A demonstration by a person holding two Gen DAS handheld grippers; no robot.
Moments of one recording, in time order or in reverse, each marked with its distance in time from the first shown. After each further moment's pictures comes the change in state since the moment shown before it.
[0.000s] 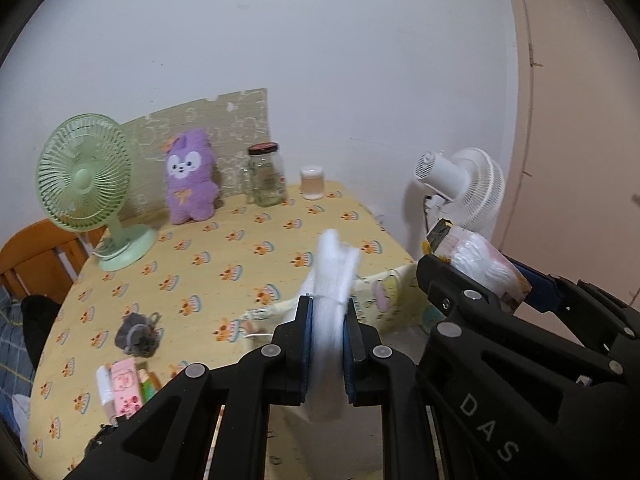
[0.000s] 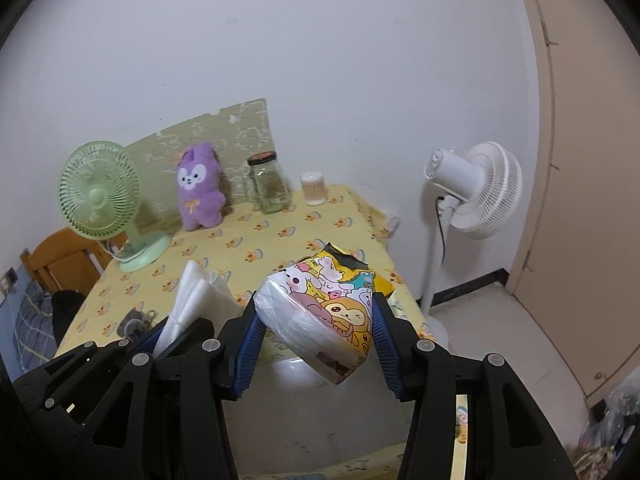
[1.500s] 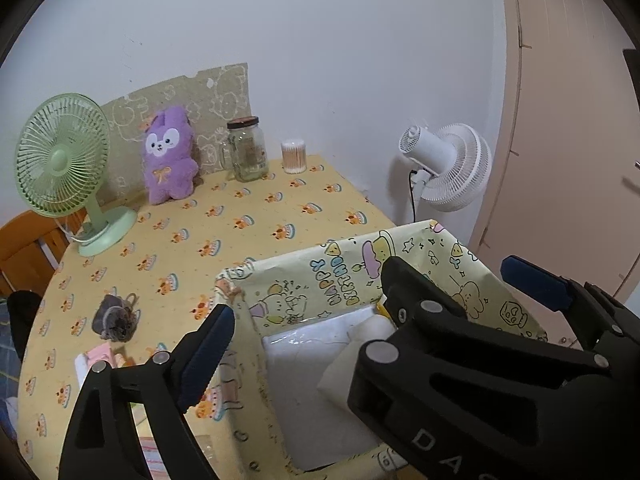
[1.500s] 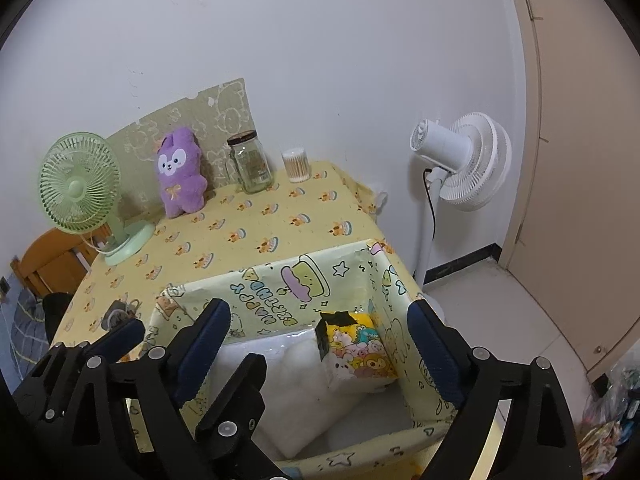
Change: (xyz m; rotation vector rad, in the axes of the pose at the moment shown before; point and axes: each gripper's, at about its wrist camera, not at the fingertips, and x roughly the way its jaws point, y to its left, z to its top) left arm 0.014 0.000 -0.016 0.021 0.061 -0.046; right arm 0.019 -0.002 -0.018 0.051 0.057 -0.038
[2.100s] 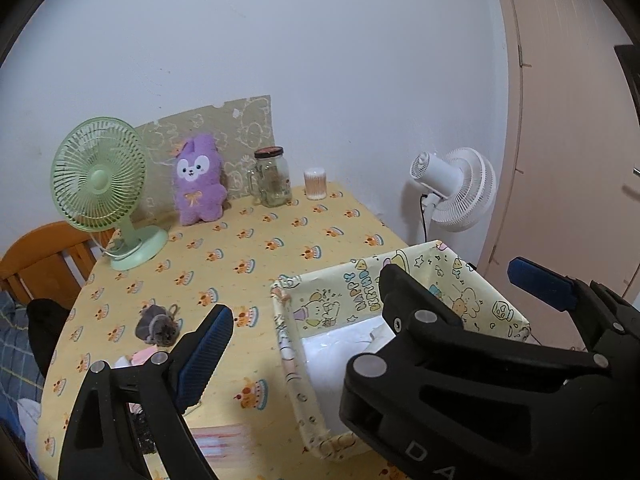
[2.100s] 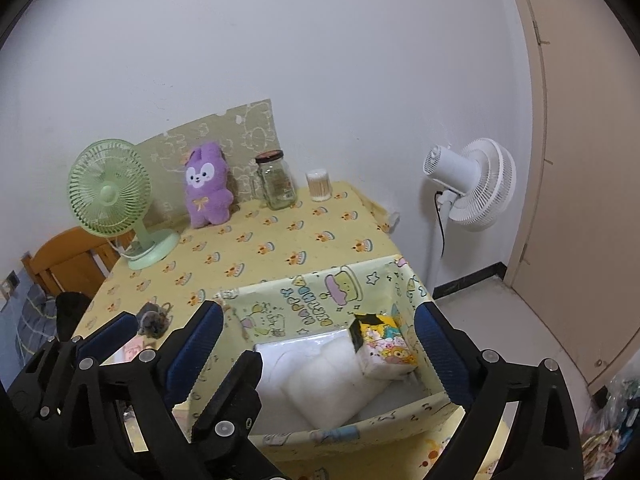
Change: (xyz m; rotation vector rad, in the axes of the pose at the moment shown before) left arm -0.053 0.020 -0.005 0.002 -0.089 0.047; right arm -0.048 0.031 -0.002 -0.038 -0.063 0.033
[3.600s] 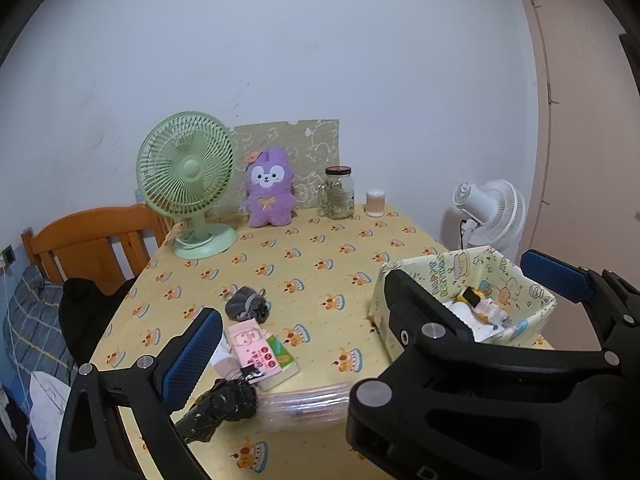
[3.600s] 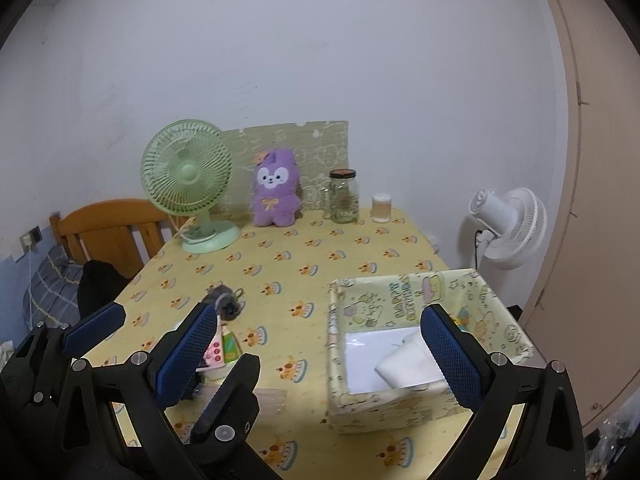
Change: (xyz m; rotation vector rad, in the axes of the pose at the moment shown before) left arm -0.071 0.091 -0.047 -0.086 -0.095 0.098; right arm -0.051 0.107 -0.032 -0.170 -0.083 0.076
